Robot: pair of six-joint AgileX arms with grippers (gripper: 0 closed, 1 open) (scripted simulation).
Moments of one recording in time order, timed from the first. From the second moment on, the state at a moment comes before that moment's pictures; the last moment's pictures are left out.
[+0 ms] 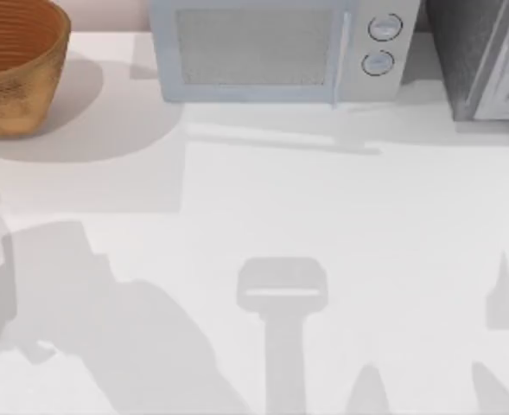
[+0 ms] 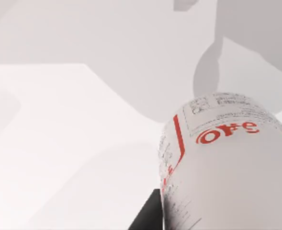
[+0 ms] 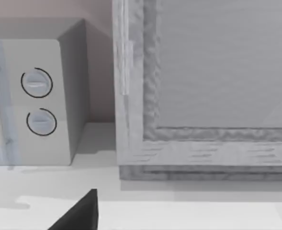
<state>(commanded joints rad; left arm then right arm) 0.37 1.86 1.39 -1.10 0.00 1.18 0.00 0.00 0.00 0.00 0.00 0.00</state>
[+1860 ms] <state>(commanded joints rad) -0.48 2.37 2.18 -1.41 0.01 -0.42 0.00 0.00 0.00 0.00 0.00 0.00</state>
